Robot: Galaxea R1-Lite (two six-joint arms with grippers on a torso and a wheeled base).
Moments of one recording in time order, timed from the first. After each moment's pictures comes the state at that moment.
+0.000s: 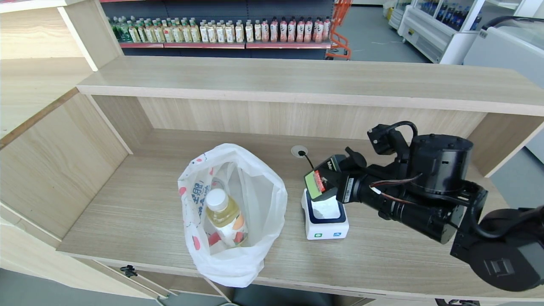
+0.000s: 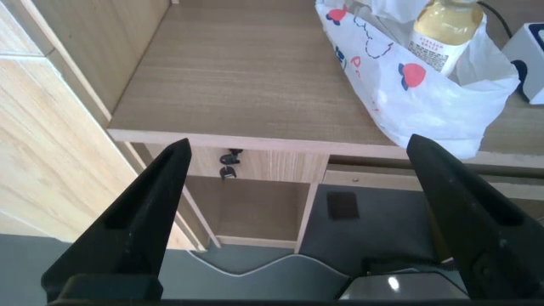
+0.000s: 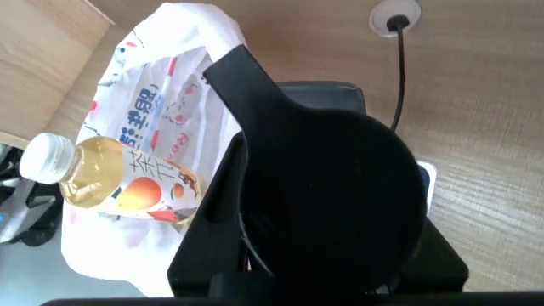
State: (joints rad) left arm 0.00 0.00 0.00 0.00 -0.04 0.01; right arm 0.62 1.74 -0.74 -0.88 -0.06 0.23
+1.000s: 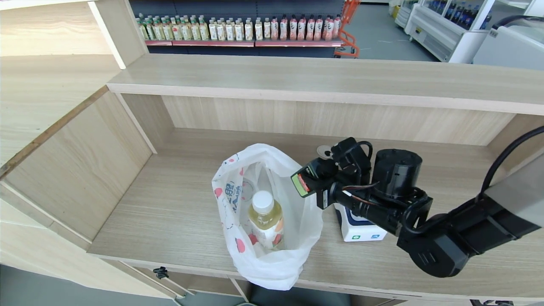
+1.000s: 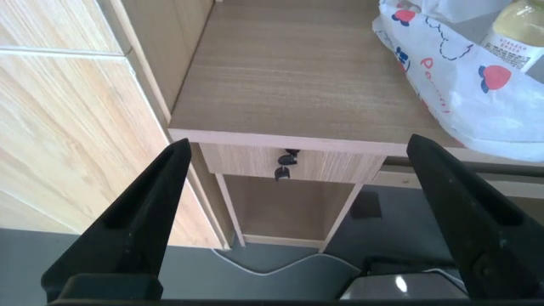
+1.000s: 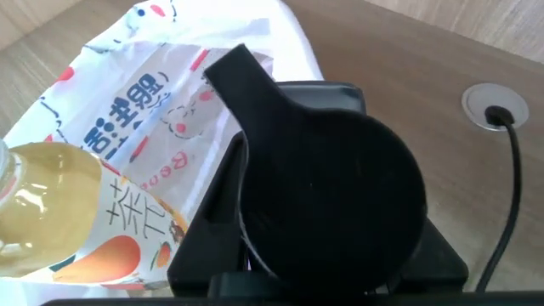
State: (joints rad) left arm 0.00 0.00 0.00 0.00 -0.04 0.01; right arm 0.58 2.00 -0.81 -1.14 0.06 -0.12
